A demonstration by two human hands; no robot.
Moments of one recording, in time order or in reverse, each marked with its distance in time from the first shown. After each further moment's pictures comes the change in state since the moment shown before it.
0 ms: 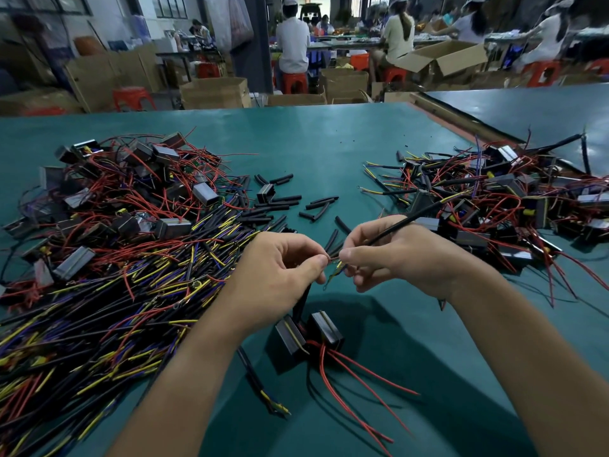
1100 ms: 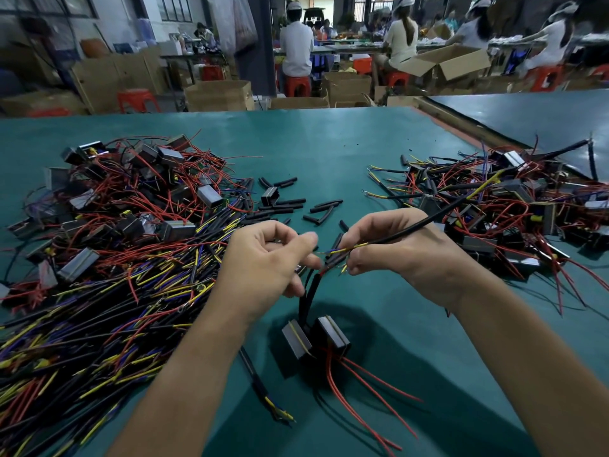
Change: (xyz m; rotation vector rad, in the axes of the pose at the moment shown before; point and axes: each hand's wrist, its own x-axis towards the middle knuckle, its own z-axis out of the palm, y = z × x) left_hand 0.003 0.010 -0.007 -0.264 0.246 -0.210; right_hand 0.000 -0.005 0.007 0.080 0.116 -0.196
